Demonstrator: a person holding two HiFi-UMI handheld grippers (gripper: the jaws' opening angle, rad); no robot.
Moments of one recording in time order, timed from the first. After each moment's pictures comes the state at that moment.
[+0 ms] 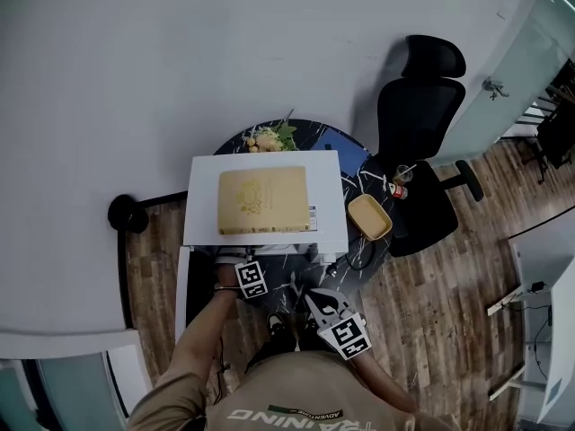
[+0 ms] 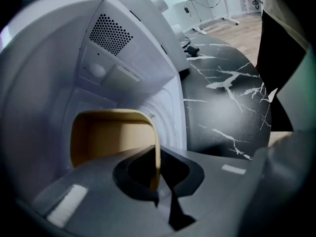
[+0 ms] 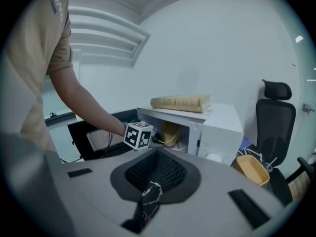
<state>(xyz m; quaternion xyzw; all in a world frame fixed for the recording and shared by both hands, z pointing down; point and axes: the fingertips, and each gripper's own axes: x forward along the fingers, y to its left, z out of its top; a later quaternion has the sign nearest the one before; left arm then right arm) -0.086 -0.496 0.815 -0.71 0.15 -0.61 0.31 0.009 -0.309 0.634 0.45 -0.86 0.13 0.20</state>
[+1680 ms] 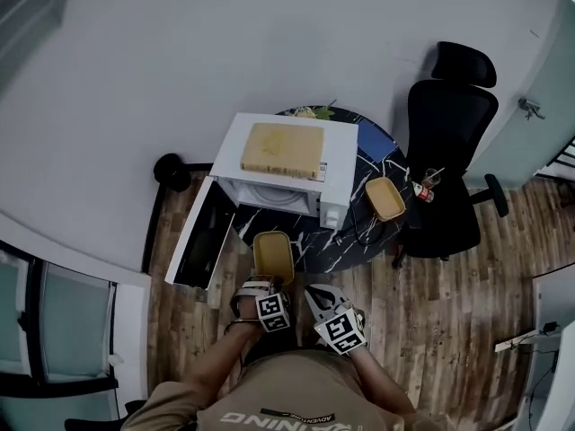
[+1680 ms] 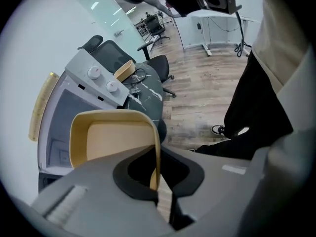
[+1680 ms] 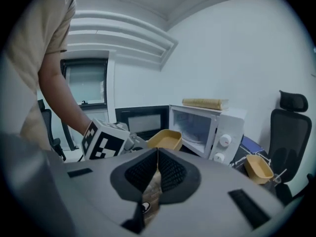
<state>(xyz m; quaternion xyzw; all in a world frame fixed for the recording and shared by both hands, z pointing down) -0.055 -0.193 0.806 -0.75 0.18 -0.62 0.15 0.014 -0.166 0.642 0.33 -0.92 0.05 0.21</state>
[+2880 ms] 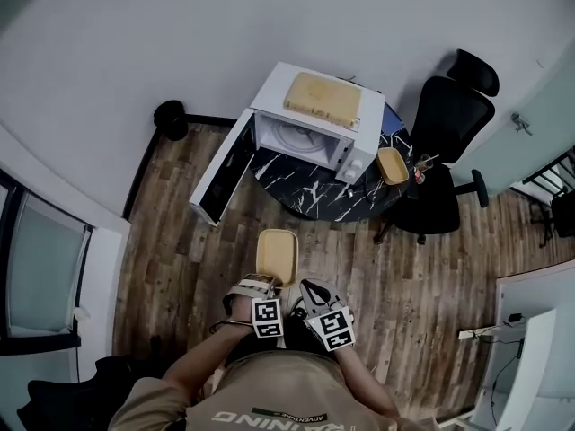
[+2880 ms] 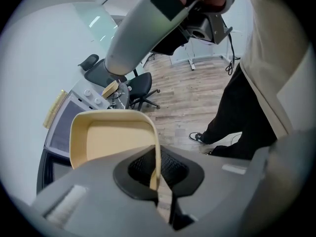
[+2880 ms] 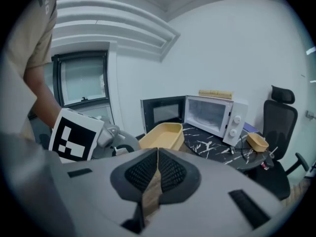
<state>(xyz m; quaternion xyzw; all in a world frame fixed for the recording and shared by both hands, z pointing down) -0.098 0.014 0.780 -0.80 0.15 -0.57 0.15 -0.067 0.000 0.654 0.37 -0.89 0.11 0.25</state>
